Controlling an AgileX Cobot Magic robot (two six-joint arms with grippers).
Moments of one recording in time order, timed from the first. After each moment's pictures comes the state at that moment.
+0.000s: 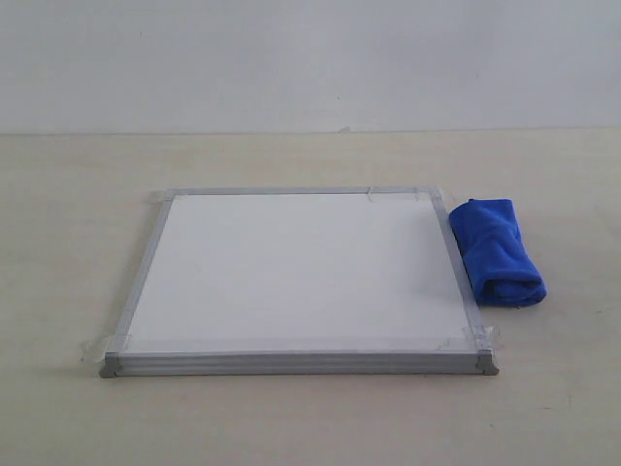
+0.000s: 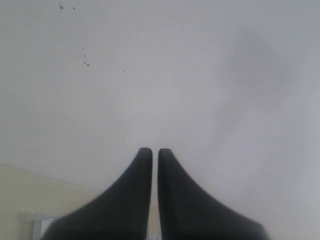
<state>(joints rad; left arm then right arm) -0.08 0.01 -0.06 0.91 -0.19 -1.42 0.09 0.06 0.00 0.03 0.33 0.07</state>
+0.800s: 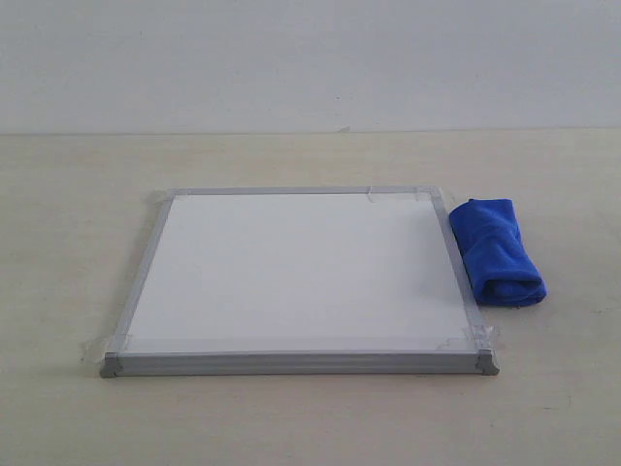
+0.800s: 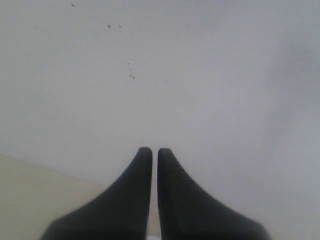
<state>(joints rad) -0.07 0.00 -0.01 0.20 -0.15 -0.65 0.09 0.06 0.00 0.03 0.33 0.07</state>
